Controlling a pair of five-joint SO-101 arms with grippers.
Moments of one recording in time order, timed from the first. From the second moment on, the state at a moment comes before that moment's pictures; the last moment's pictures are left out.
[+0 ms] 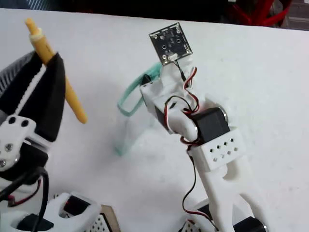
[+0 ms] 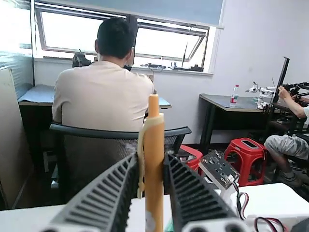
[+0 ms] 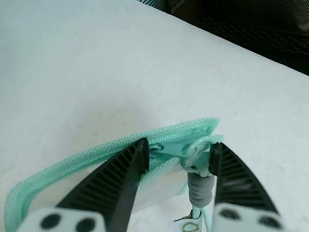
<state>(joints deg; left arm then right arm) 17.2 -31.5 -61.8 98.3 7.8 -30.1 -25.8 12.2 67.2 4.4</state>
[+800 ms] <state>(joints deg) 17.0 -69.1 -9.6 76.0 5.4 -30.1 -25.8 12.2 67.2 4.4</state>
